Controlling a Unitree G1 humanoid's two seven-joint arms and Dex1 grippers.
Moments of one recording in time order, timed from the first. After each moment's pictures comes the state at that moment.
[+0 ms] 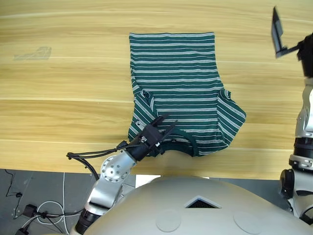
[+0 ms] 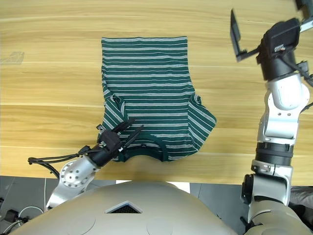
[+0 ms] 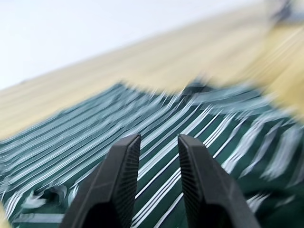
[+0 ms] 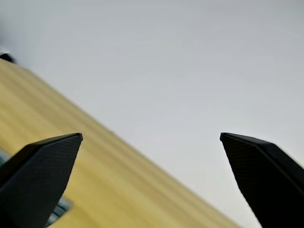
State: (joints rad) left arm 0.58 0.40 -0.35 -0.63 -0.11 -0.02 -0.49; right arm -0.14 -0.56 -0.15 0.02 0.14 -0.32 0.42
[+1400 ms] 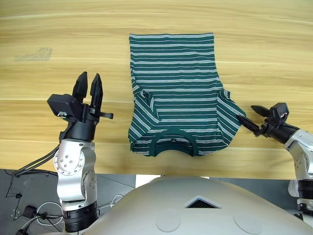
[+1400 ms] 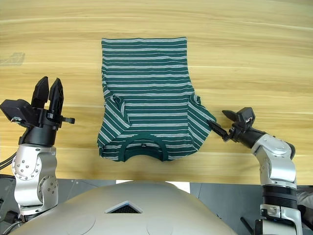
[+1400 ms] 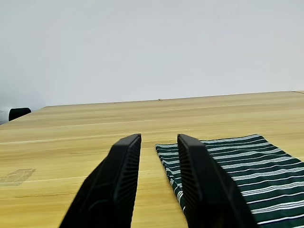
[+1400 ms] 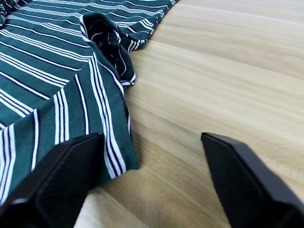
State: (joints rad) left arm 0.50 0.24 0.15 -0.61 -0.32 0.05 -0.23; right arm 0.28 -0.64 -0.14 0.04 0.38 0.25 0.83
